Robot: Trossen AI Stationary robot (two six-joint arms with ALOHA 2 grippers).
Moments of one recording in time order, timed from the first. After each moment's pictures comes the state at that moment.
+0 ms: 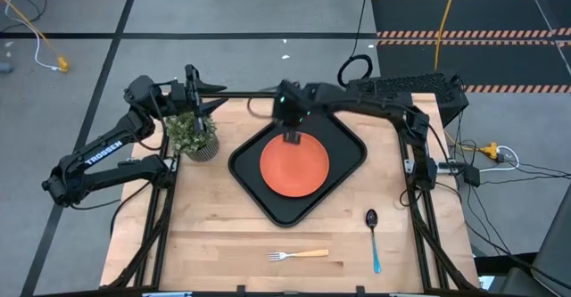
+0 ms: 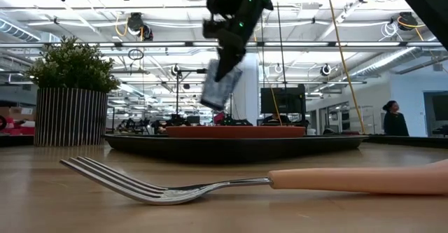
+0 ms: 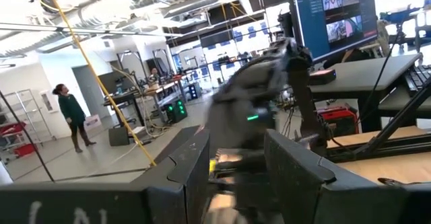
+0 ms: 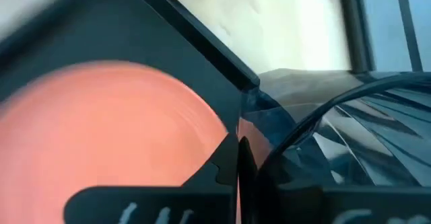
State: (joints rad) left arm 0.74 0.77 0.73 0.23 0.60 0.20; right arm -0.31 2.01 1.86 -0.87 -0.01 -0.25
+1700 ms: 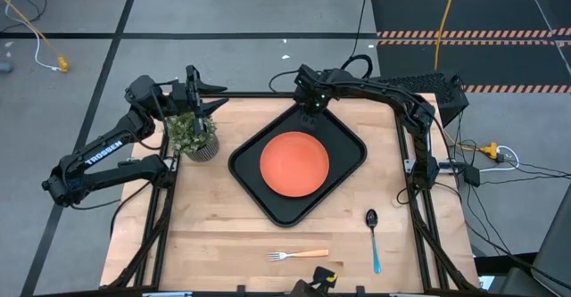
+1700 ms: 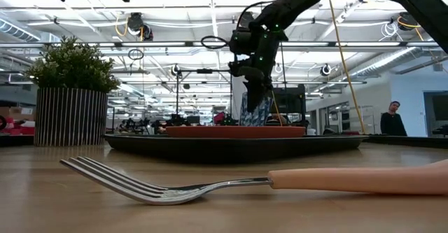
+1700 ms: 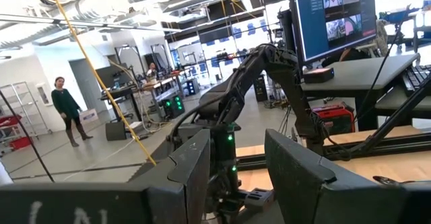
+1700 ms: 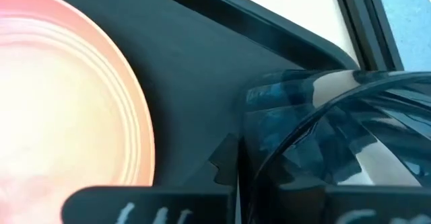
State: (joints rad) left arm 0.74 0.77 0.73 0.21 0.60 0.18; right arm -0.56 2.01 1.67 -0.90 -0.08 -0.18
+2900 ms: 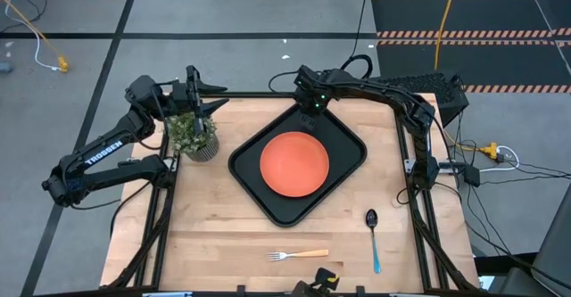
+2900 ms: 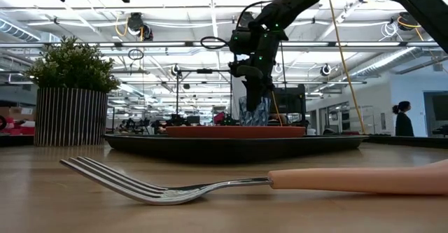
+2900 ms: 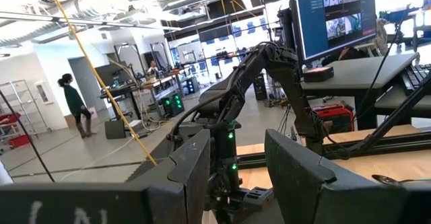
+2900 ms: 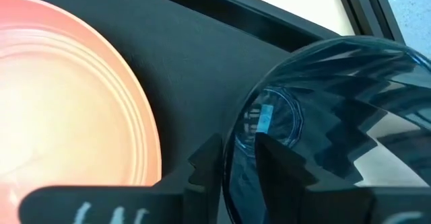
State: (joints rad) left arm 0.74 0.77 0.73 0.20 0.60 0.18; right arm -0.56 2.01 1.67 -0.91 -0.08 -0.11
